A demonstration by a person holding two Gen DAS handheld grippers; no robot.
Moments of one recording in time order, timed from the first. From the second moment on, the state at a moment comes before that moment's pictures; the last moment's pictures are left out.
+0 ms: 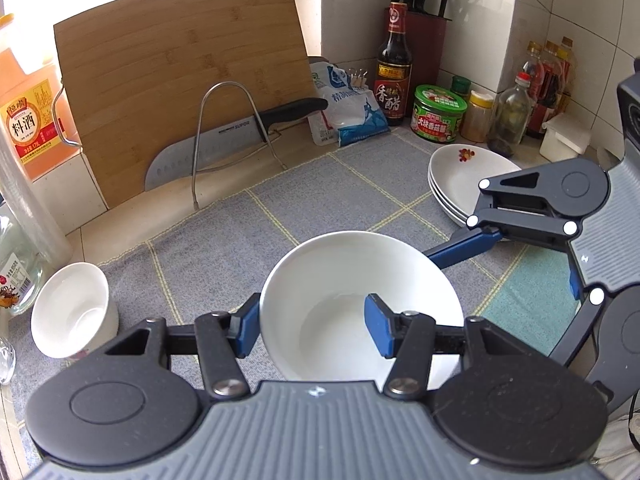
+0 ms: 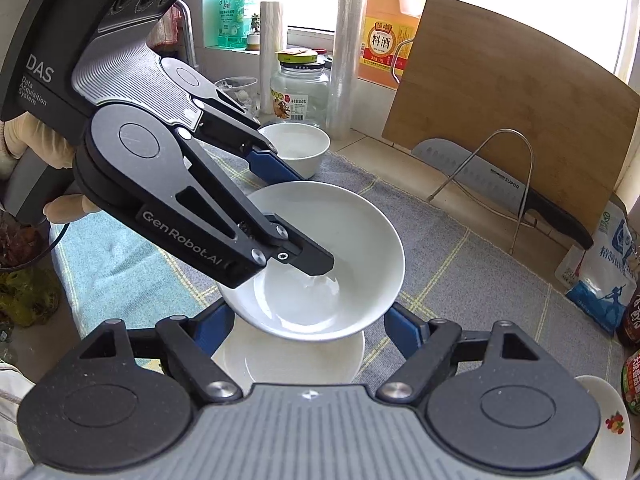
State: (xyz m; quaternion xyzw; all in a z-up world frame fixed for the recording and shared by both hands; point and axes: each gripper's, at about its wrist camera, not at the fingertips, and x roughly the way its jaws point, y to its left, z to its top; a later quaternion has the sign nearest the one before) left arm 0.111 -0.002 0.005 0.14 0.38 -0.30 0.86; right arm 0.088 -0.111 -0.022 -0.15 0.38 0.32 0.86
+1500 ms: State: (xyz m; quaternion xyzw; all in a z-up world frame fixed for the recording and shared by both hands) left arm 0.103 -0.005 -0.027 0.14 0.41 -0.31 0.84; right arm 0.077 -0.112 -0.052 -0.14 0.42 0.32 0.84
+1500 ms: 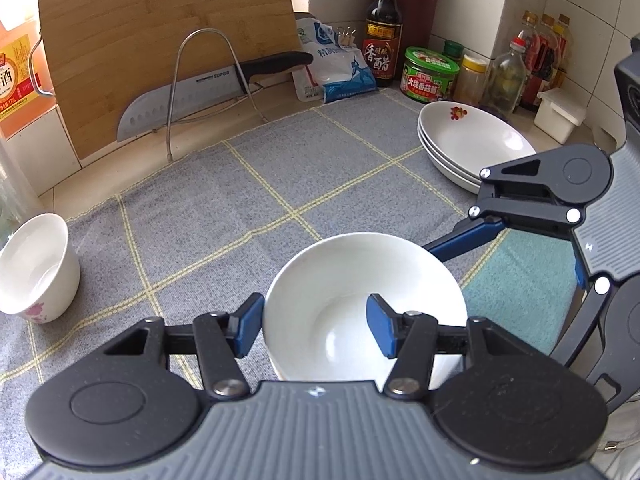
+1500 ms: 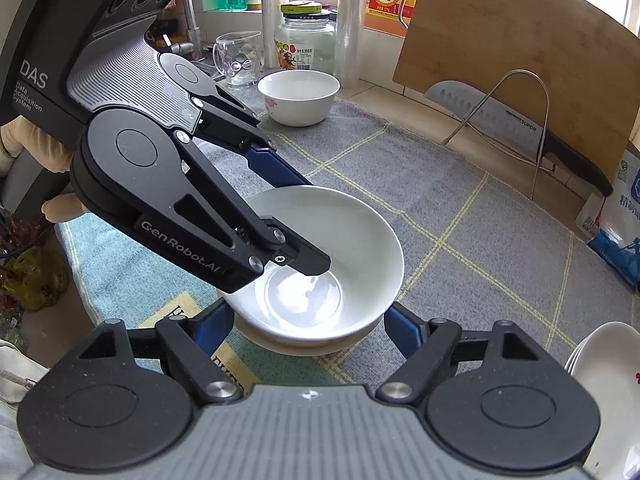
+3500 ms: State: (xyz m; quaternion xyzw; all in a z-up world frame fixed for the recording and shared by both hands) left arm 0.198 0.163 -0.080 0.13 0.33 -0.14 0.93; right arm 0.292 0.053 -0.031 -0.14 0.42 0.34 0.83
